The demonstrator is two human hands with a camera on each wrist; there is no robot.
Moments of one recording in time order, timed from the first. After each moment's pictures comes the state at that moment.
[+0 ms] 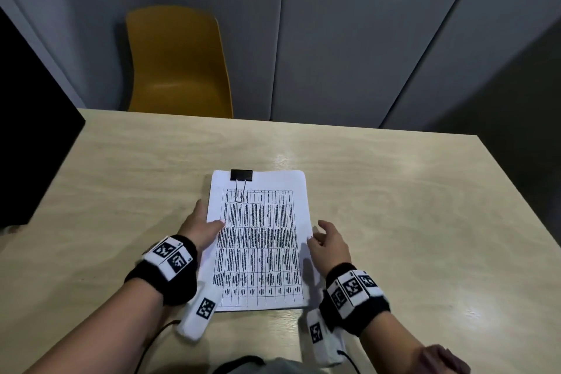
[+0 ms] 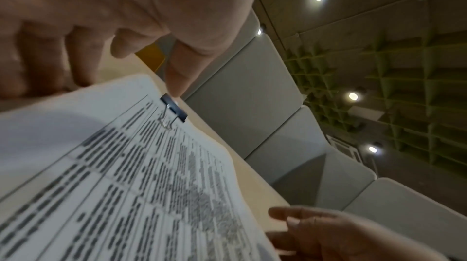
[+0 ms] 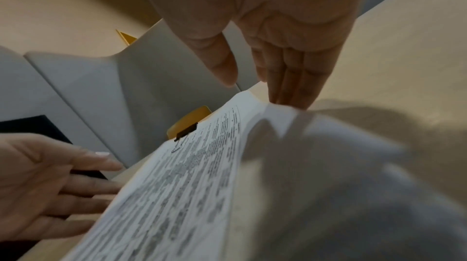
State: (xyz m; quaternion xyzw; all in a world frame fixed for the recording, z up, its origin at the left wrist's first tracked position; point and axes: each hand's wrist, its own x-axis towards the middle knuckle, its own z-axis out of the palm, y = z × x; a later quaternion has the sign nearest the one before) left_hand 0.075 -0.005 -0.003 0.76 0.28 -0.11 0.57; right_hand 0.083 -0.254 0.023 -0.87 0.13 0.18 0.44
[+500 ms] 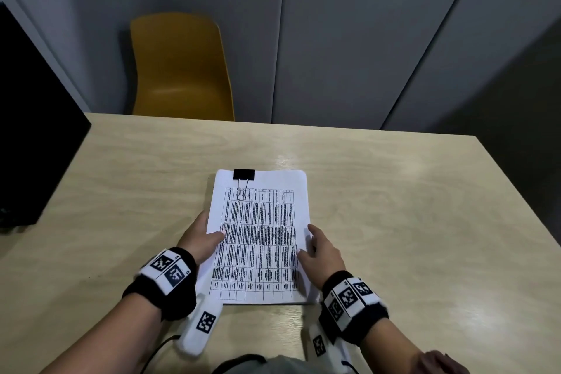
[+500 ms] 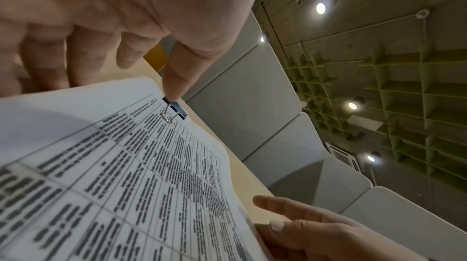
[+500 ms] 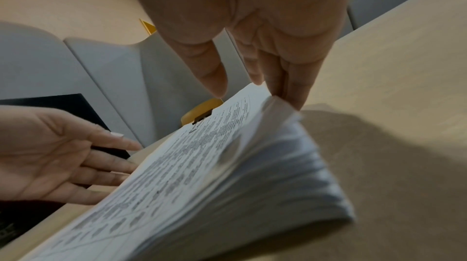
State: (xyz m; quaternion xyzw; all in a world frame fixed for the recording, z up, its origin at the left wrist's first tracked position) left_hand 0.052 -0.008 0.001 0.78 0.25 -0.11 0.56; right_hand 0.062 -0.251 0.023 -0.90 0.05 0.23 0.38
